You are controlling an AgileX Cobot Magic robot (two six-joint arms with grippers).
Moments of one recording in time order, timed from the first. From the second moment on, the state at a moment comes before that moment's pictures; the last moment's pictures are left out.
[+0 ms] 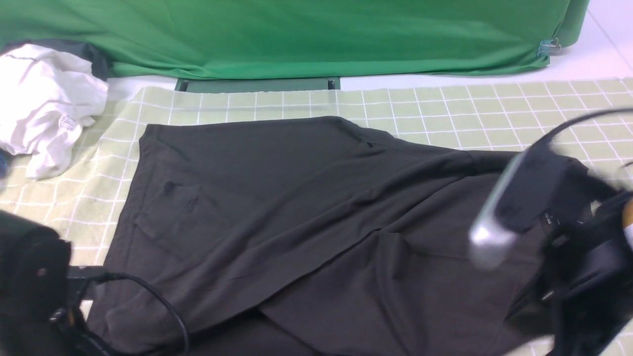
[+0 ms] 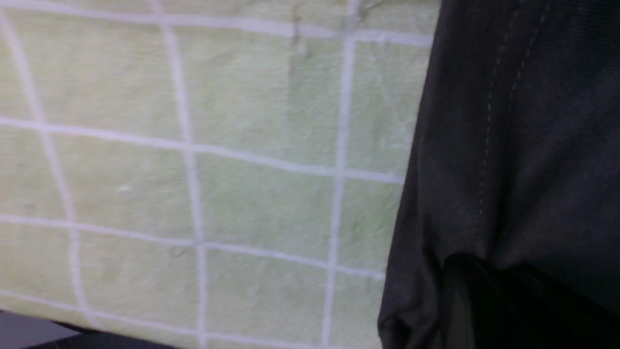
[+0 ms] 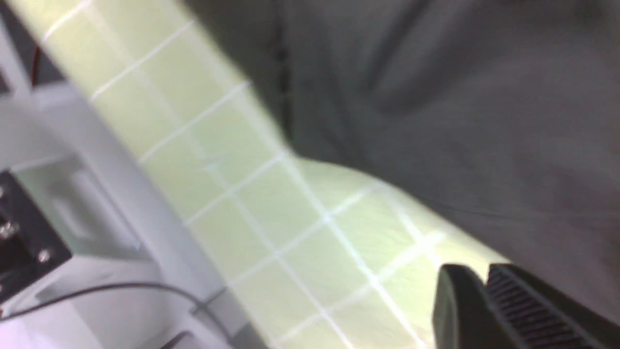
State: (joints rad) right arm 0.77 1.24 -0.97 0.21 1.09 -0.29; left arm -0.19 1.30 -0.55 0.11 1.06 -0.39
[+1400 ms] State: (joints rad) right arm 1.06 1.52 -0.83 0.11 0.91 -0.09; left arm -0.19 1.18 -0.56 0.11 1.16 -0.39
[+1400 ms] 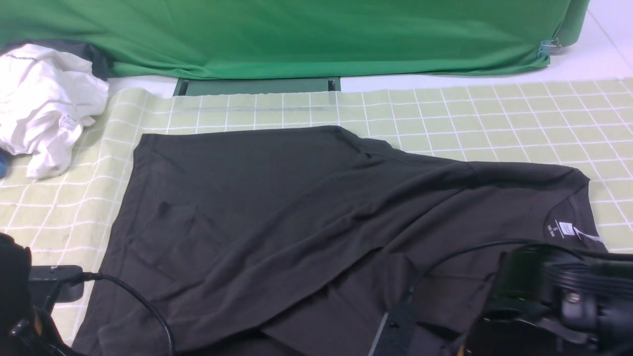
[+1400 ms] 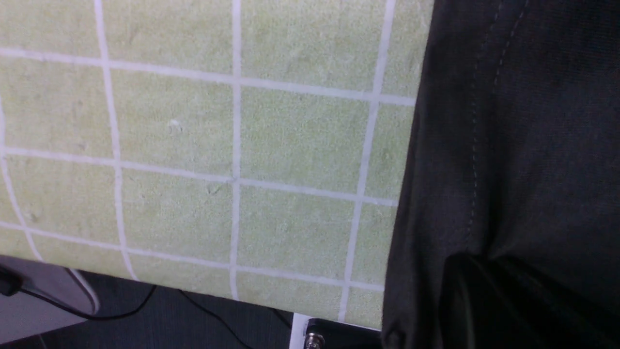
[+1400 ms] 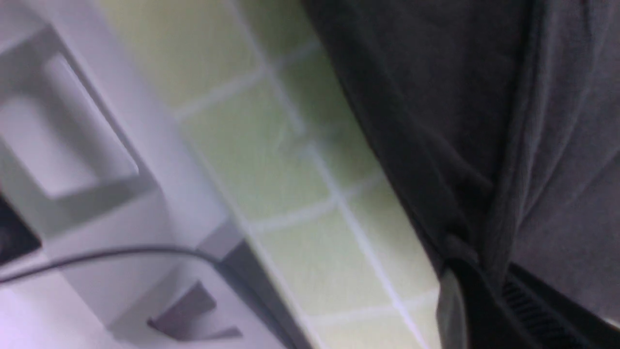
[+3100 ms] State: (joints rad) right arm 0.94 1.49 -0.99 0.01 0.93 -0.11; left arm -0.22 1.54 -0.55 -0.06 1.12 -0.39
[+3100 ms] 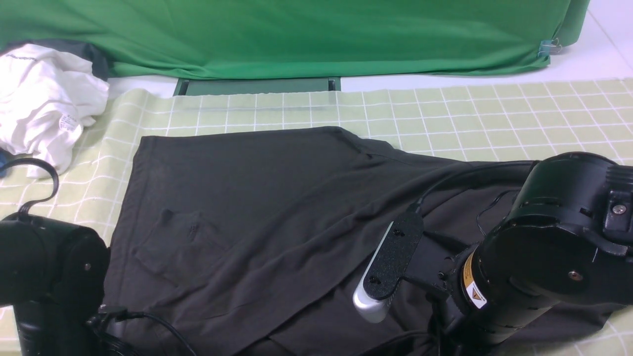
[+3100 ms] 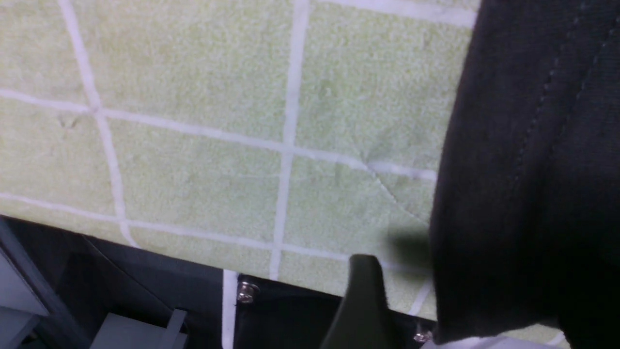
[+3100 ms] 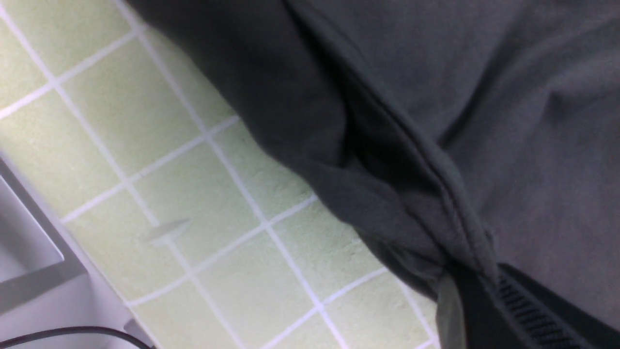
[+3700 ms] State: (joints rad) right arm 0.94 1.47 -0.99 0.01 0.92 -0.12; left arm -0.22 1.37 -0.56 -0.04 1.16 -0.39
